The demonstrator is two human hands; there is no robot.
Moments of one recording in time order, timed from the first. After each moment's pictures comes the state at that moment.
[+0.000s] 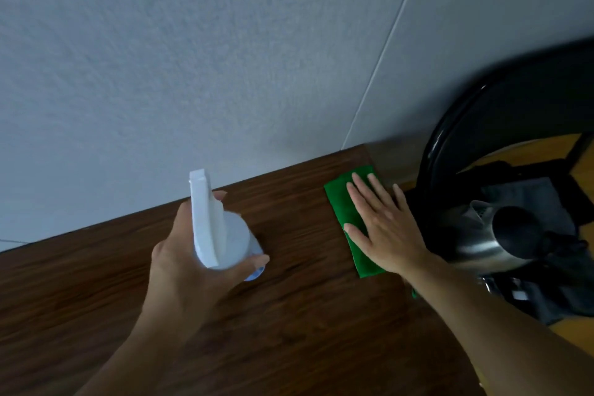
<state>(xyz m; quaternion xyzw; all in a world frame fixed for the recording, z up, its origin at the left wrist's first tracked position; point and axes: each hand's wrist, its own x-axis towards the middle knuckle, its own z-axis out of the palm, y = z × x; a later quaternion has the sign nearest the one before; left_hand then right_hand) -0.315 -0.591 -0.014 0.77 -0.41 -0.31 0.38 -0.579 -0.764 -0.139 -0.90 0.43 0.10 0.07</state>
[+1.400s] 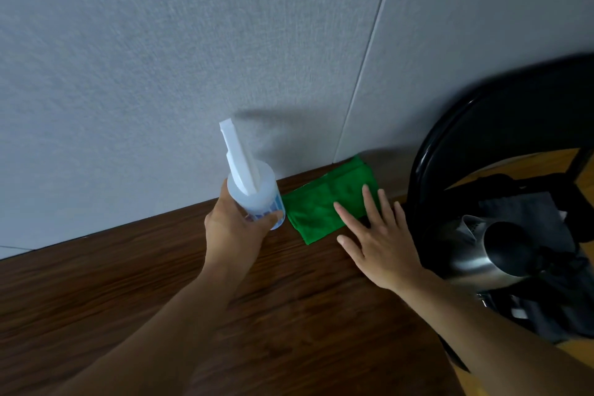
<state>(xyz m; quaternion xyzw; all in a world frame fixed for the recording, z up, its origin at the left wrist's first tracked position) -0.349 -0.674 -0.052 0.82 -0.32 -0.29 0.37 -0.590 -0.765 -0.141 -0.89 0.45 0.09 0.06</state>
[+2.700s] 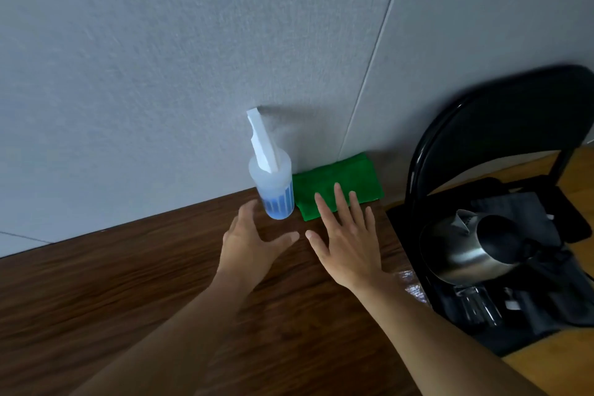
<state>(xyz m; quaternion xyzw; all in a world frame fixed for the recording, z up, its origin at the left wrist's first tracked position) -0.351 -0.633 -0.058 0.83 -0.35 -0.36 0.24 -0.527 -0.712 -0.126 -0.86 0.50 0.00 0.10</state>
